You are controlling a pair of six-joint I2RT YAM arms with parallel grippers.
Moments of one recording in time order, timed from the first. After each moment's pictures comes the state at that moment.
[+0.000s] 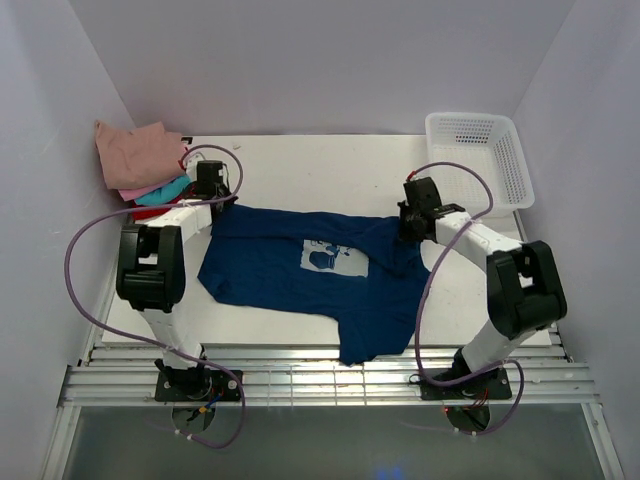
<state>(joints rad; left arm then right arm) -0.09 1.82 1.18 -0.04 -0.25 -0.62 0.34 1.60 1.02 -0.35 0.11 0.30</state>
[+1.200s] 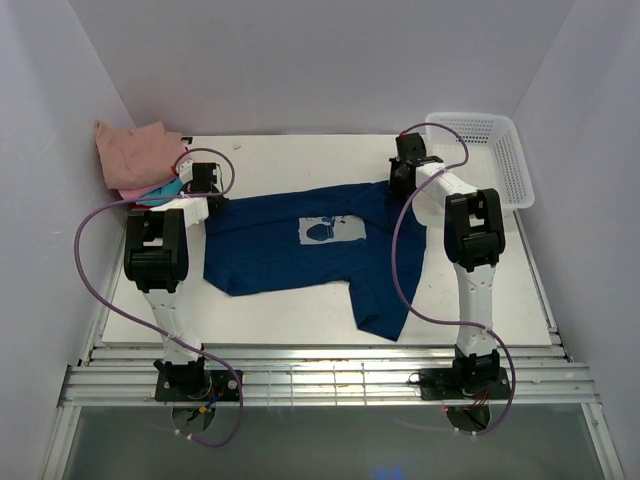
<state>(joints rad) -0.02 2.02 1.28 -0.07 -0.29 -0.64 0.24 2.29 1.79 -0.42 0.07 0.26</state>
